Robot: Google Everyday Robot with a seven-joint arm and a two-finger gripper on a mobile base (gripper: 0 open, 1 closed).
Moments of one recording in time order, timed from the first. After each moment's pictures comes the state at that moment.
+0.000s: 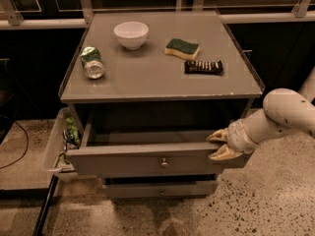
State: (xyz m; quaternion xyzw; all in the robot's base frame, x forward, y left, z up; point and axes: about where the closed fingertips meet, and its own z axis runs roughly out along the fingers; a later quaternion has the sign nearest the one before) arm 0.515 -0.208 0.641 -0.70 0.65 0.14 0.25
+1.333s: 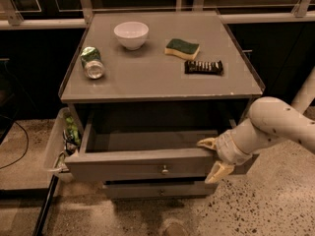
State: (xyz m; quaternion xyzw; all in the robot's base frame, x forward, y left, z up) arm 0.479 -0.180 0.627 -0.73 0.63 0.16 0.21
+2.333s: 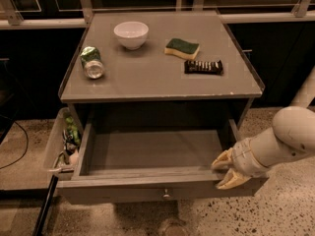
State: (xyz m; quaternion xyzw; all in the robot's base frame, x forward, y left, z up) arm 0.436 -0.206 0.652 -0.72 0.65 0.12 0.23
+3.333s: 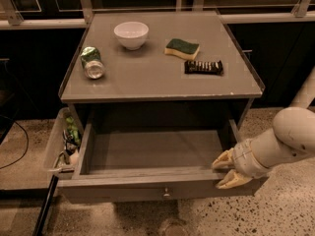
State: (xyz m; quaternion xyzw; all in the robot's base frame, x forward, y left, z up) arm 0.436 -0.206 0.652 -0.72 0.65 0.12 0.23
